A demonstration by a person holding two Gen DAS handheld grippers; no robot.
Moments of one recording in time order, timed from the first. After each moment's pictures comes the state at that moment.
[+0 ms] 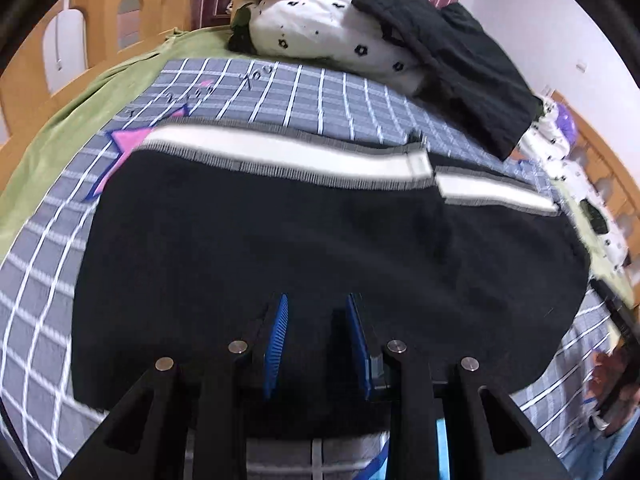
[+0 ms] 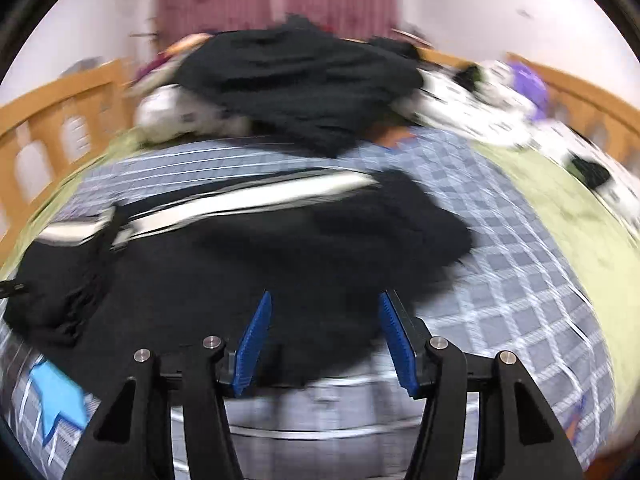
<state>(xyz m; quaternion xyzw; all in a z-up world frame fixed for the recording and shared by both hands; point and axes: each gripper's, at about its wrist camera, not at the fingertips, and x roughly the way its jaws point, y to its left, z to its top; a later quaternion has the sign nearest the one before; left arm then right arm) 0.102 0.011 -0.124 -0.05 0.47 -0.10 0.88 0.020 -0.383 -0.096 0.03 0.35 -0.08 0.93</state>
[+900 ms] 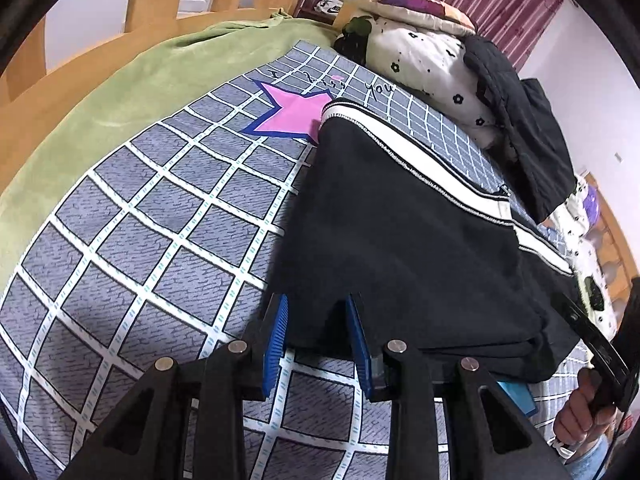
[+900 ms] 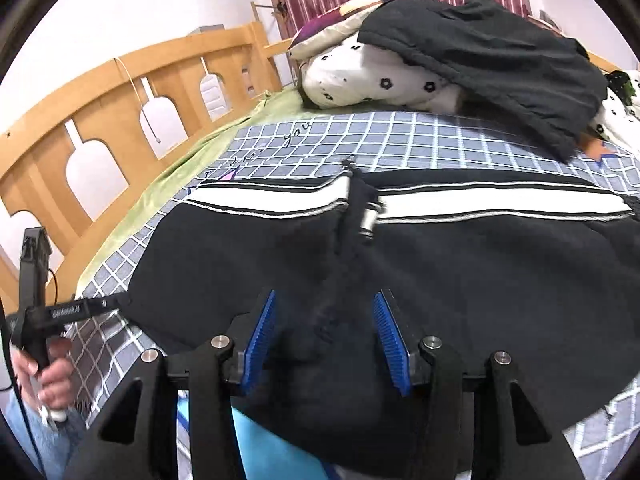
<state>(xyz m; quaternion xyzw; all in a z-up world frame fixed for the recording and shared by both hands) 0.063 0.154 -0.124 -0.17 0.46 -0.03 0.87 0.075 -0.204 -0.105 0.06 0.39 0.14 0.91</state>
